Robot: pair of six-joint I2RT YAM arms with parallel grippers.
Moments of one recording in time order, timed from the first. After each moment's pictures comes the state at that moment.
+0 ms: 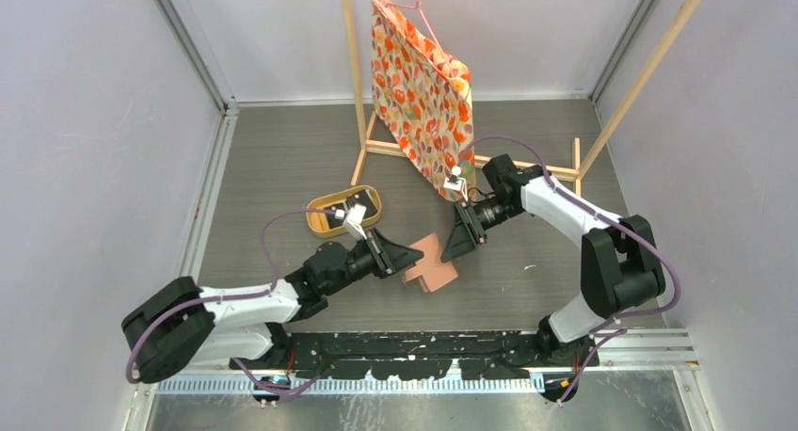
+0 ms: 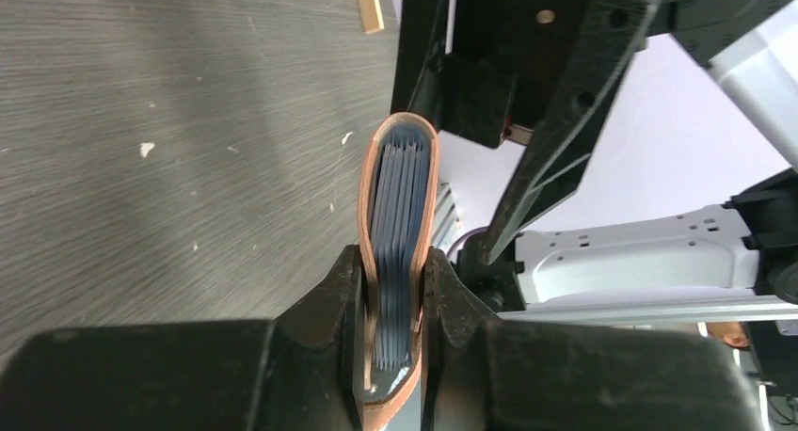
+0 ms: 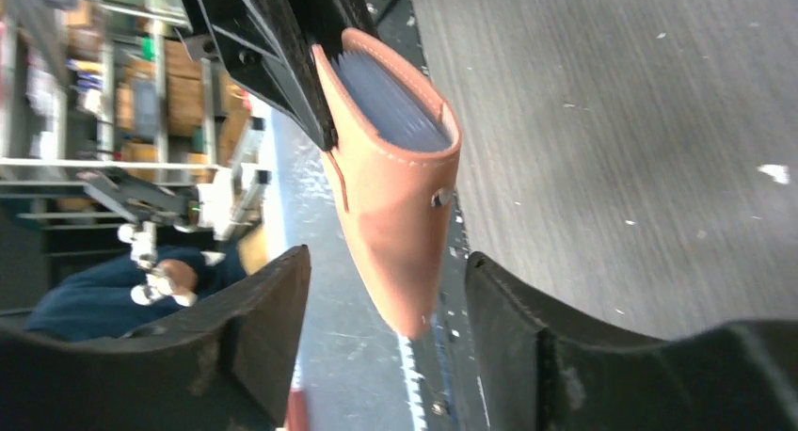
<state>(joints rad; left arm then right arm) -0.95 1.18 0.28 0.83 0.03 -1.15 0.35 1.58 1.04 -0.91 -1.22 -0.33</state>
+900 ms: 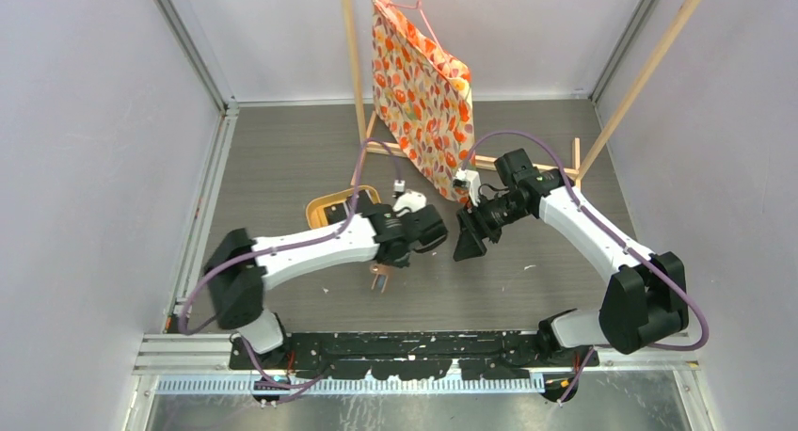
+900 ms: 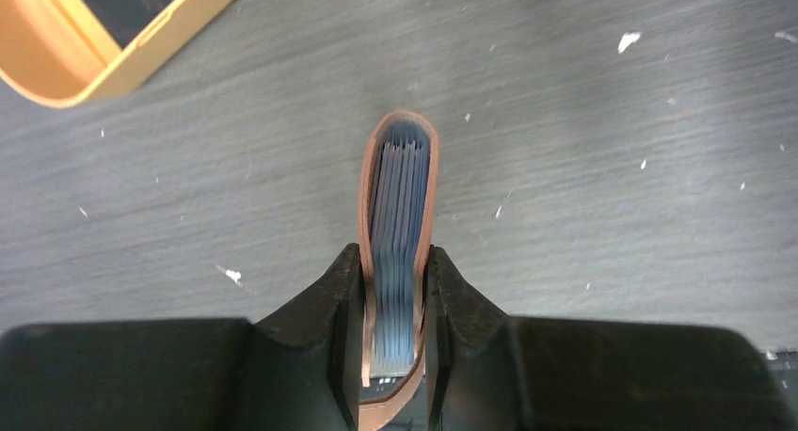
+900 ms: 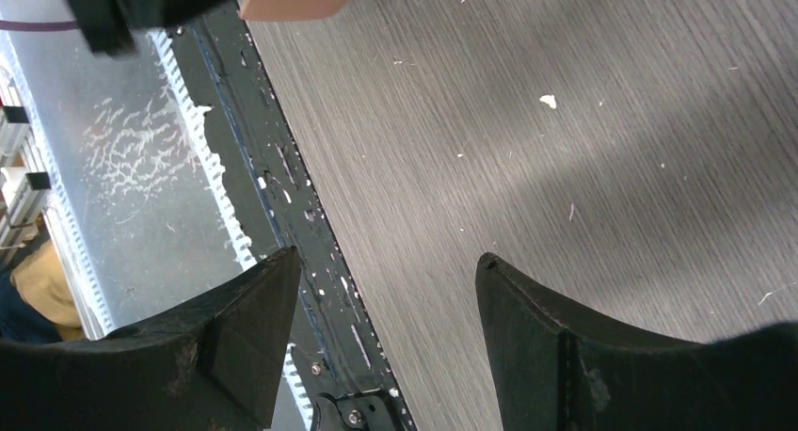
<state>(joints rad) -1.10 1.57 1.27 -0.99 -0.47 -0.76 0.35 1.37 1.04 -0.91 -0.82 -0.40</state>
